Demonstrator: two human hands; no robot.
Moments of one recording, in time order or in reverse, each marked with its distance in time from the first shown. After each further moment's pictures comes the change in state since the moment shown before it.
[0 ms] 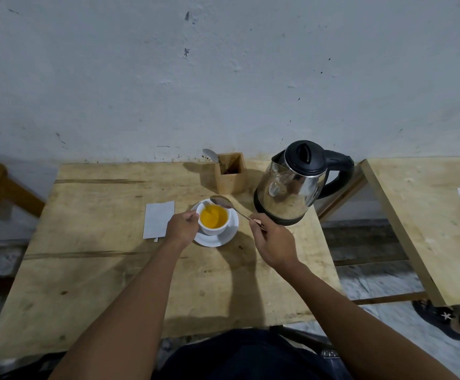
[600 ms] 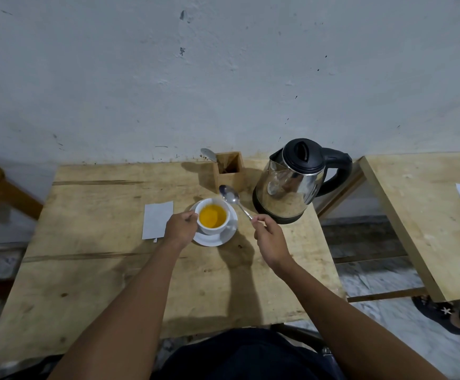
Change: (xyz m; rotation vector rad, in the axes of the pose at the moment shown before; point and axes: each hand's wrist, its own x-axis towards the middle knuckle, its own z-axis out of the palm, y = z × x) left_hand 0.000 0.000 -0.001 -0.013 -0.012 -0.002; right_hand 0.000 -0.012 0.005 0.672 -0.096 0.453
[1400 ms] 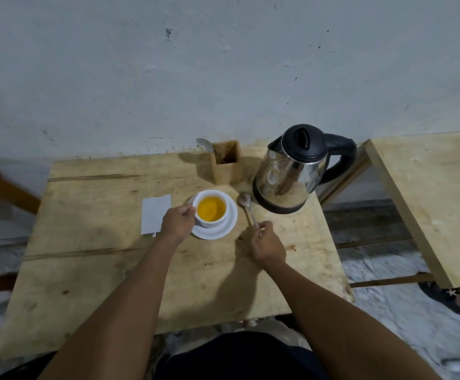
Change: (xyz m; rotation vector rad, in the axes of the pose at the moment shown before) left_hand 0.002 -0.002 0.000 0.053 -0.015 0.006; right_hand 0.015 0.061 0.014 -0.592 0.100 0.149
